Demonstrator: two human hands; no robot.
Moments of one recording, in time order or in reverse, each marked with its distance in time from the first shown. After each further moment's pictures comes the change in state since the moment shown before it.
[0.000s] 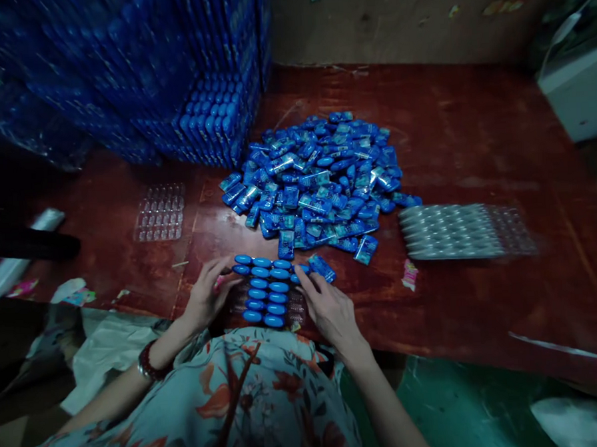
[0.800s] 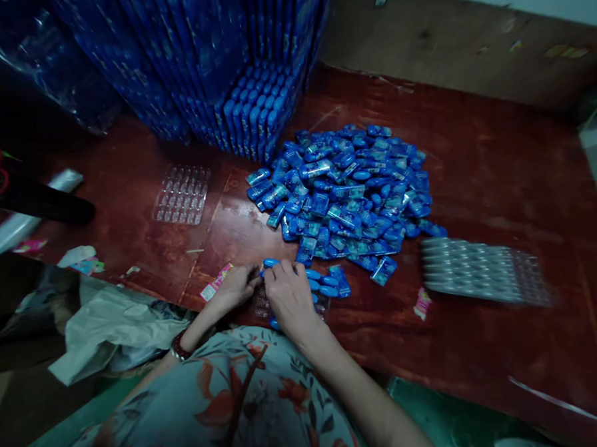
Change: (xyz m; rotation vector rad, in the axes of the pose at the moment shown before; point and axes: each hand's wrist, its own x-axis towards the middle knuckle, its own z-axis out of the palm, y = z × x) left_hand 0.018 0.009 0.020 -0.060 -0.592 -0.632; right_hand 0.087 -0.074 -0.003 -0.015 -0.268 -0.247
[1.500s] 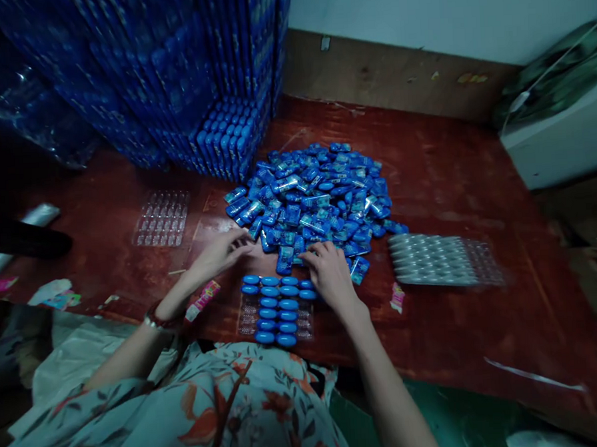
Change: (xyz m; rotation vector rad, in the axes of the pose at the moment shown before) left_hand 0.047 0.037 -0.071 -0.010 0.178 0.438; right_hand -0.024 0.105 -0.006 0.138 0.102 0.248
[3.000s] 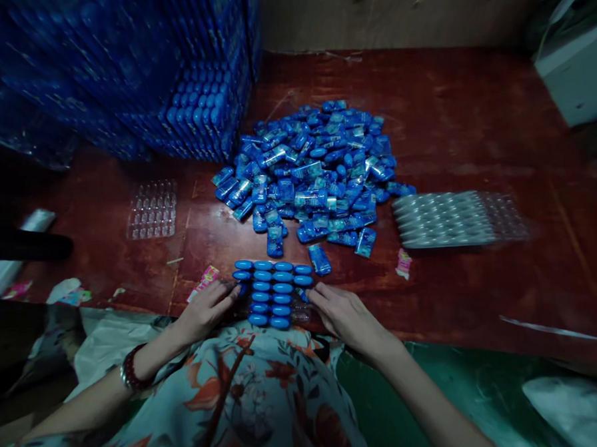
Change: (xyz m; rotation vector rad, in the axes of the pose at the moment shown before) left_hand -0.114 -0.012 0.043 0.391 0.026 0.565; right_hand -0.103 -0.006 -0.004 0.239 -0.259 -0.157
